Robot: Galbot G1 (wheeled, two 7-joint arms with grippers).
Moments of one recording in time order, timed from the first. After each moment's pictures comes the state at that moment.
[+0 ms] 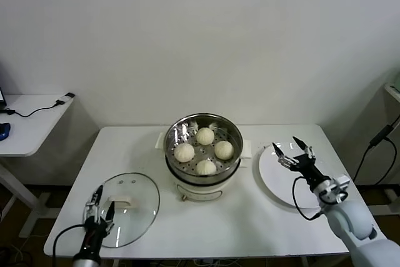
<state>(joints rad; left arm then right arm) 1.70 -1.54 -0.75 -1.94 1.36 -0.13 -0.15 -1.21 0.87 0.41 1.66 0.66 0.10 -0.14</state>
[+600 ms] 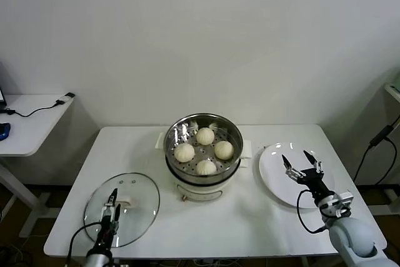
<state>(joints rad) 1.57 -1.54 -0.74 -1.74 1.62 -0.11 -0.23 -1.29 0.96 0.49 1.63 0.56 0.10 -0.13</state>
